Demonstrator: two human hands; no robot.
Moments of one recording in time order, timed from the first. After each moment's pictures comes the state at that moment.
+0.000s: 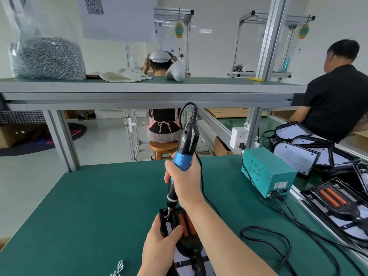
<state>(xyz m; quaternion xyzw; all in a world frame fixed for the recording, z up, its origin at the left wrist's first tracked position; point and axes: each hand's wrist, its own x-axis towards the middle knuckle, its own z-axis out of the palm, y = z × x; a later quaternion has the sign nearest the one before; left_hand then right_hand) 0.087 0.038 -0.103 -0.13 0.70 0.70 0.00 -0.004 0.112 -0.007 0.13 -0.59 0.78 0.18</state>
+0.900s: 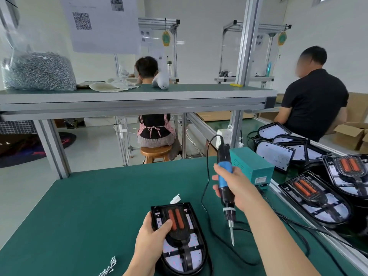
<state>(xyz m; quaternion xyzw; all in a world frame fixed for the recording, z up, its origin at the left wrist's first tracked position) 0.096 0.039 -0.090 -0.12 0.70 0.70 -0.01 0.033 0.269 0.004 -0.12 -0.62 0.77 0.02</state>
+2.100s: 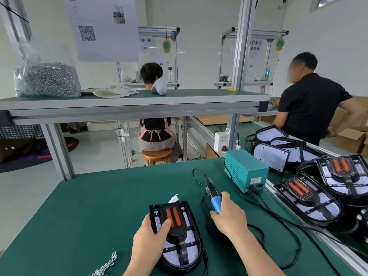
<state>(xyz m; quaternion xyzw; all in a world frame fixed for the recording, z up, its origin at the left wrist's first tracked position) 0.121 0.045 -0.074 -0.10 0.83 0.54 -0.07 0.067 0.267 -0.076 -0.12 -0.96 0.22 0.07</state>
